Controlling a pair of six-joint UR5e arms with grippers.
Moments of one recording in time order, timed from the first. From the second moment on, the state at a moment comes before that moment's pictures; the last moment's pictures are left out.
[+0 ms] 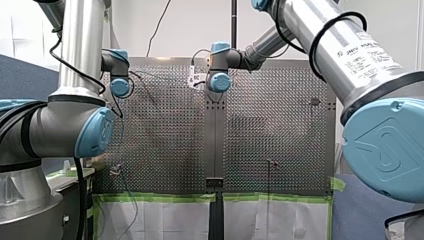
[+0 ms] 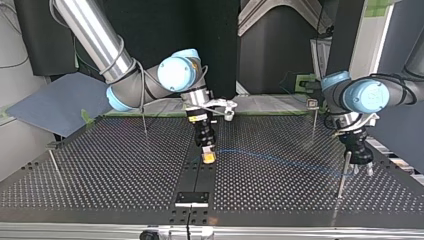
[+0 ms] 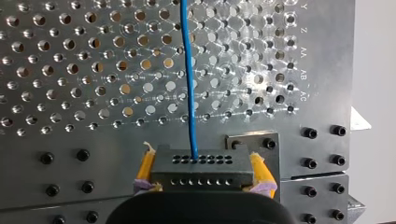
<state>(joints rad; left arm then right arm) 0.17 -1.74 -1.80 -2.51 -1.76 -2.26 2.37 -0.93 1.09 -0.32 1.71 1.60</state>
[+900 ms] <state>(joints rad) 0.20 -1.74 -1.82 -2.51 -1.54 -2.33 2.37 -0.92 1.09 -0.31 1.71 1.60</state>
